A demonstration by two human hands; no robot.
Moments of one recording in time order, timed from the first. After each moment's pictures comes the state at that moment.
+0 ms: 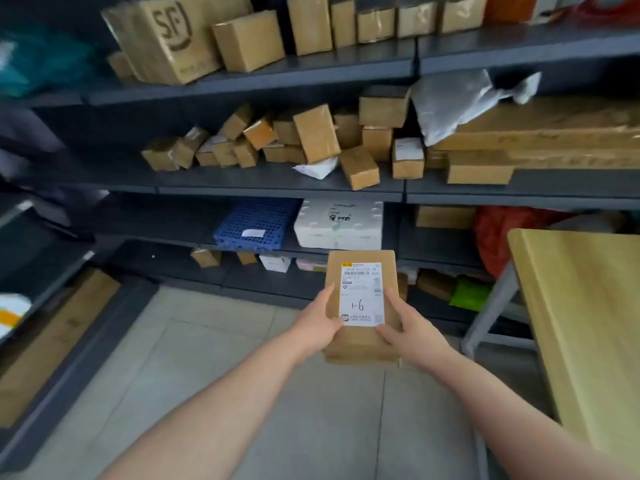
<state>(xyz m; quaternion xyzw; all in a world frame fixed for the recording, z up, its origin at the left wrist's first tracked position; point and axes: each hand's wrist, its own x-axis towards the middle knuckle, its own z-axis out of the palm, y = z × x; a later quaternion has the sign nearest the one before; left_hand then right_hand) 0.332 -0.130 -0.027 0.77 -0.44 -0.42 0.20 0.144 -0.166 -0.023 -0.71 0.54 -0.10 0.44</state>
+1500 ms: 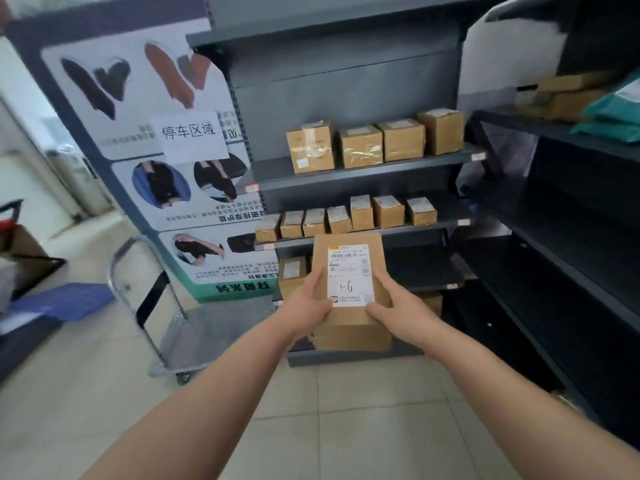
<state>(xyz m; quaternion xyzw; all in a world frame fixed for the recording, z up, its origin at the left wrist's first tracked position) 0.992 0.167 0.124 0.90 0.05 -0.09 0.43 0.989 -0.013 0.105 -0.90 -0.04 0.07 0.44</state>
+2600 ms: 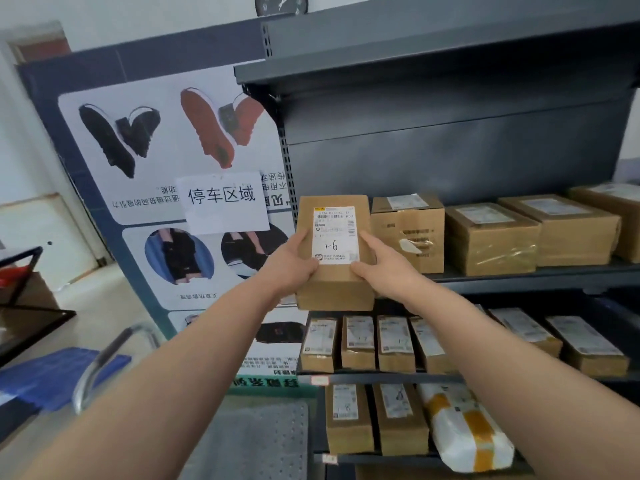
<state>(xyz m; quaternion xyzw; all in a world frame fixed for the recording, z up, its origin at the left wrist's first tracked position) 1.429 0.406 0.240 0.89 0.03 0.08 0.46 1.454 0.231 0.217 -0.86 -0.15 -0.03 0.49</state>
